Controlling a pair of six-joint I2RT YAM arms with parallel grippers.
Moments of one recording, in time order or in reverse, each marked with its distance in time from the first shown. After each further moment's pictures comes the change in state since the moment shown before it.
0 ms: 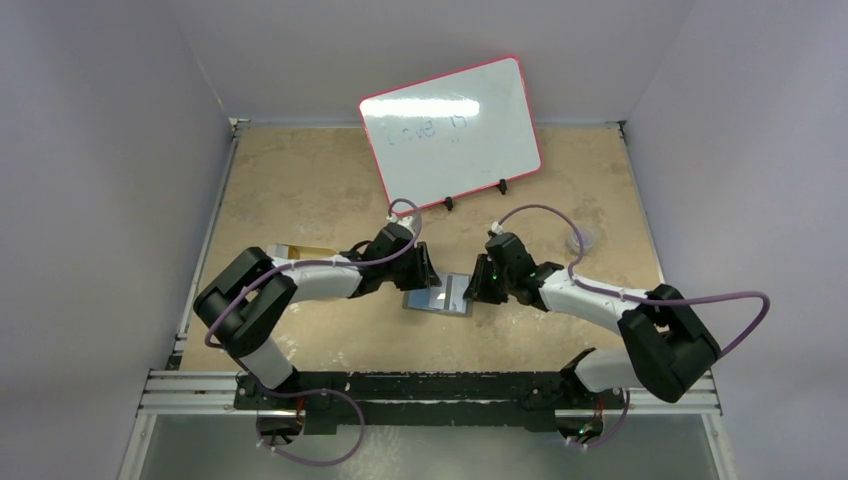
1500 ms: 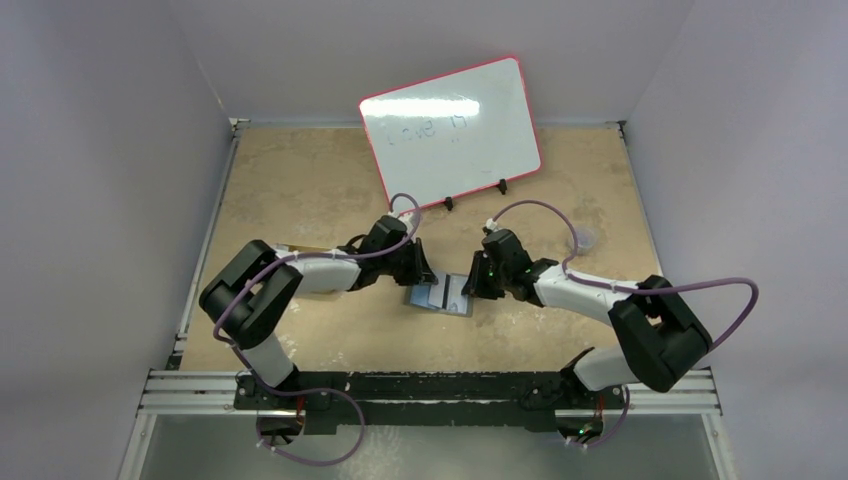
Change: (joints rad) left arm 0.066 0.048 0.018 0.047 0.150 0.072; right arm 0.001 0.061 0.027 0.045 0.001 -0.054
